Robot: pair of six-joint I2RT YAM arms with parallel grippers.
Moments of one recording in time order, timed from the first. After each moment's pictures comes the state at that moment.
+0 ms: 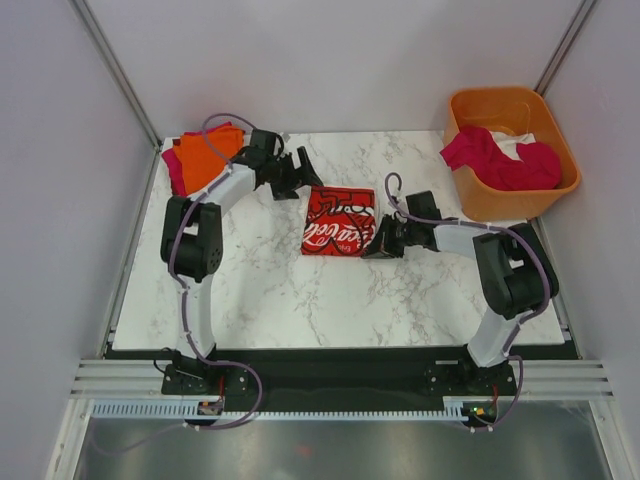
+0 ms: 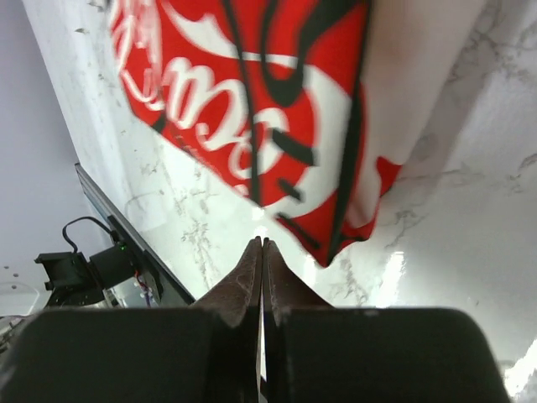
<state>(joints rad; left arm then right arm) -0.28 2.16 1.68 -0.36 0.46 -0.55 0.28 1.80 0.89 -0.03 -0.69 0.62</state>
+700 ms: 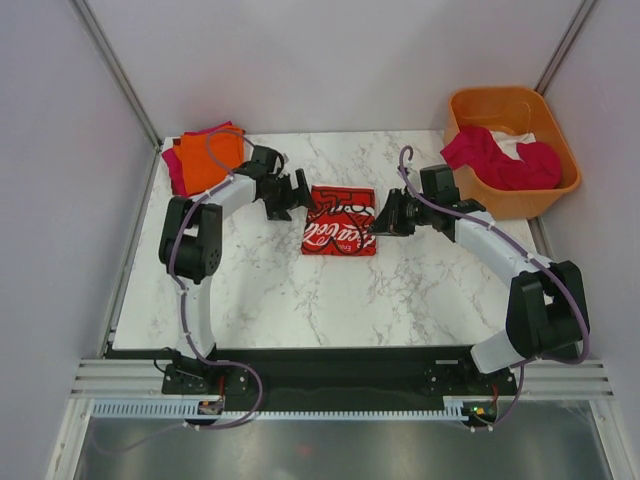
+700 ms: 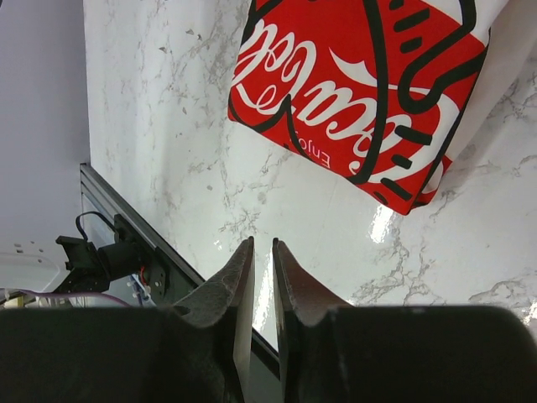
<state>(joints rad) -0.28 2.13 1.56 -0.43 0.37 -0.49 0.28 1.51 1.06 -0.33 -0.61 0.51</state>
